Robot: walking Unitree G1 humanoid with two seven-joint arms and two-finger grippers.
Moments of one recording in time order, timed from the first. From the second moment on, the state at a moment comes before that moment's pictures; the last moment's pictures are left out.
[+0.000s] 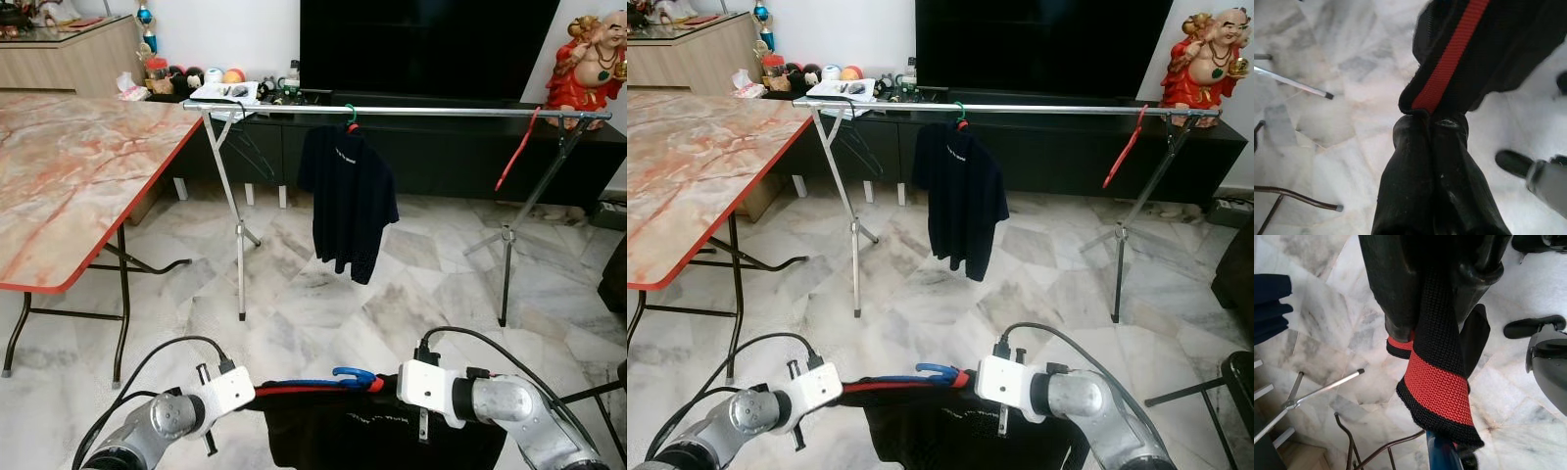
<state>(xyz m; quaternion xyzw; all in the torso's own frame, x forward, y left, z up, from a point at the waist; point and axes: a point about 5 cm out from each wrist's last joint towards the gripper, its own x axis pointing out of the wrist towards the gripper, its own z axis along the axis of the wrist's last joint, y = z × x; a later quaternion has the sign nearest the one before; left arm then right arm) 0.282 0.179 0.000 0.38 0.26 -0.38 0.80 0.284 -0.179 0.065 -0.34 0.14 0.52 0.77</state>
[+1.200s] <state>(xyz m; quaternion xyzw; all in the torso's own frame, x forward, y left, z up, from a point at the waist) 0.289 0.169 0.021 0.30 0.23 -0.44 0.82 0.274 -0.179 0.090 -0.15 0.16 0.53 0.82</state>
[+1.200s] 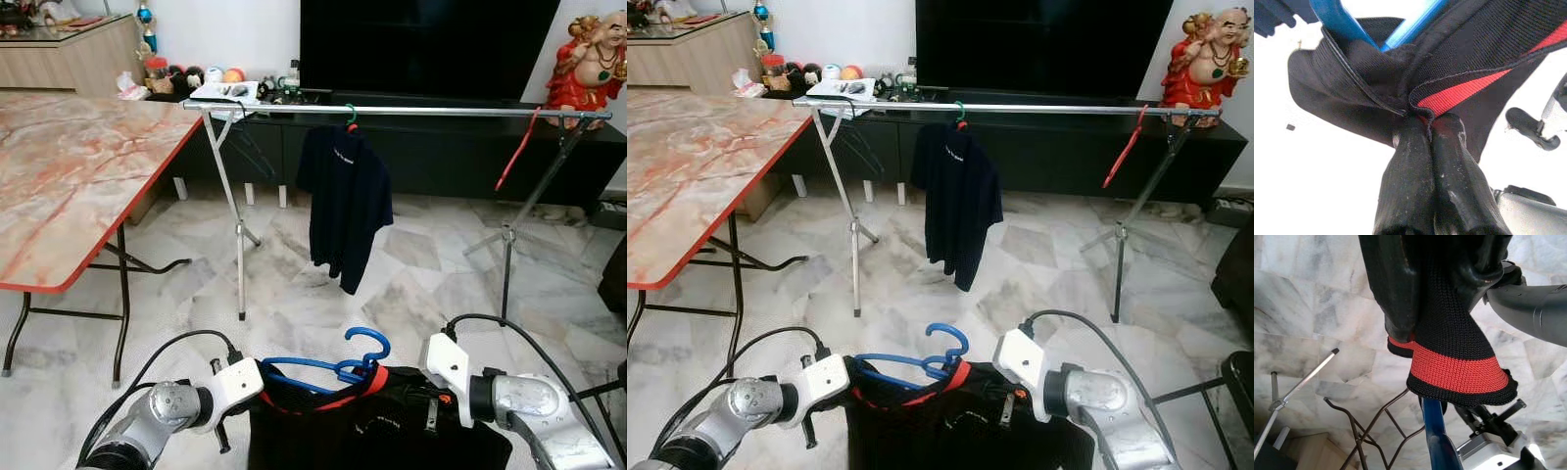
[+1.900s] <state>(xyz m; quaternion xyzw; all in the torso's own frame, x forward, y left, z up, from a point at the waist) 0.290 0.173 0.037 0.23 0.23 -0.45 0.84 0.285 -0.175 0.092 -0.17 0.13 0.49 0.84</state>
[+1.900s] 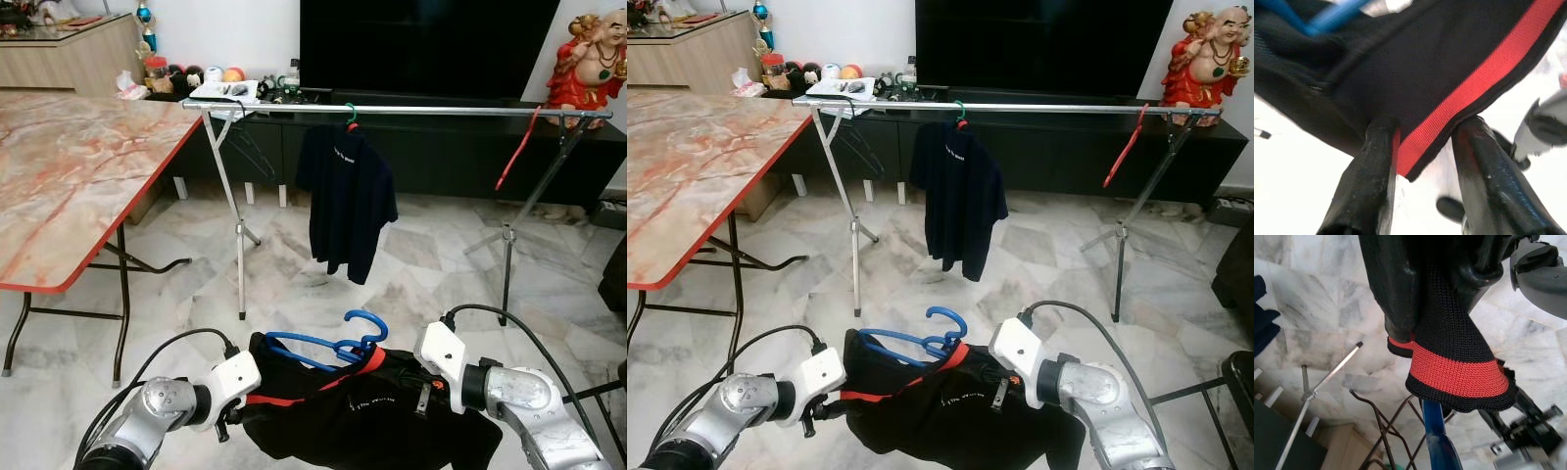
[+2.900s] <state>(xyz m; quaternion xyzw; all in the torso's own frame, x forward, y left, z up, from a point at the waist) 0.303 0.175 0.047 0.11 0.18 -0.31 0.93 0.284 -0.168 0.079 -0.18 0.14 0.49 0.84</state>
